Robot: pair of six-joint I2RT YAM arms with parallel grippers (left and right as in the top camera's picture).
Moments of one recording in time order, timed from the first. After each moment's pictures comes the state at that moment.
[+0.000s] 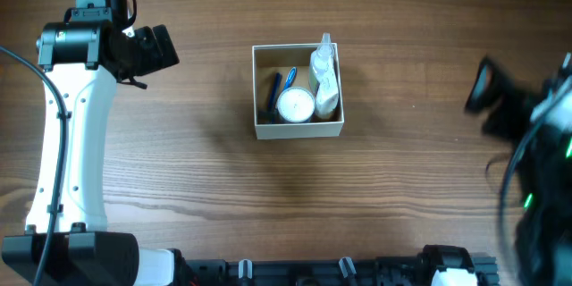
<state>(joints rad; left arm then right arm) 0.03 1.60 1.65 -1.19 -0.11 -0.31 -0.08 0.71 1.13 -0.72 0.06 0.21</state>
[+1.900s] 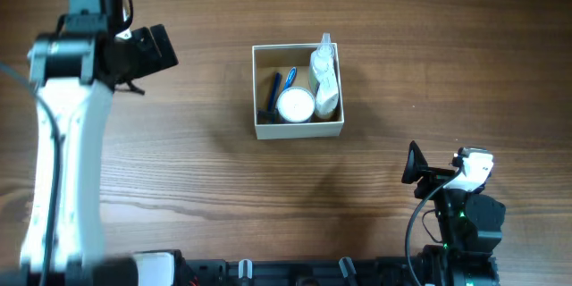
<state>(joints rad) 0.01 1.50 1.65 -1.19 -0.11 -0.31 -0.08 0.02 0.14 -0.44 -0.05 0.16</state>
